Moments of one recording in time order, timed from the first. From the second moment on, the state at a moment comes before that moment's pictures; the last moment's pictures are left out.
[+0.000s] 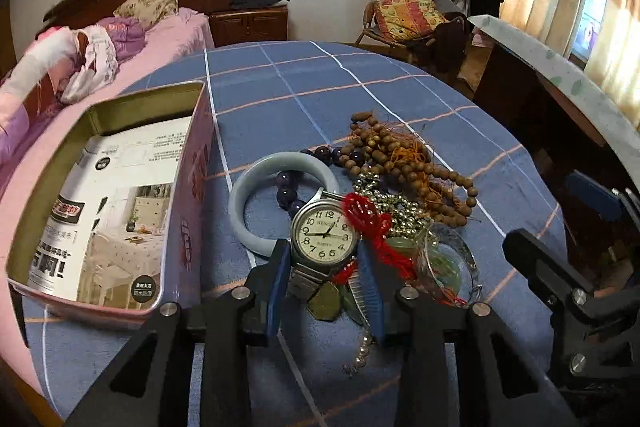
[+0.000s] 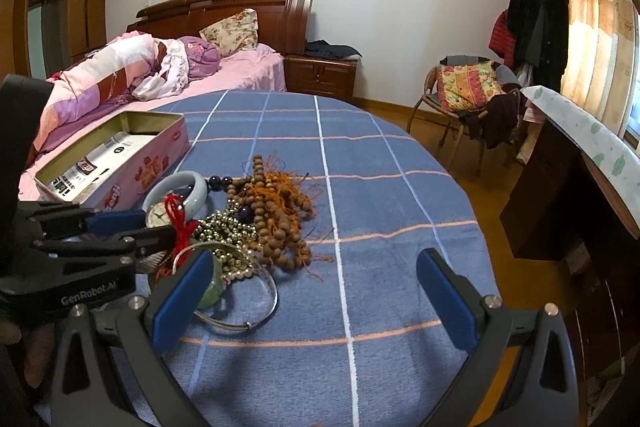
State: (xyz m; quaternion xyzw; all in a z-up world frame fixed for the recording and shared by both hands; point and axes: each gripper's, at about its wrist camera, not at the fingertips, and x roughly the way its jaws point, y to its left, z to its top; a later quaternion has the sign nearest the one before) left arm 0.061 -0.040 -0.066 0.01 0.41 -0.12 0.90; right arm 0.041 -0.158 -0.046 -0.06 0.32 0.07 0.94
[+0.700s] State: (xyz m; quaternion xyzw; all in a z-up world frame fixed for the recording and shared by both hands) left arm 0.031 0.003 -0.017 -0.01 0.34 -0.09 0.93; right arm 0.050 -0.120 -0.033 -0.10 0.32 0.17 0.93
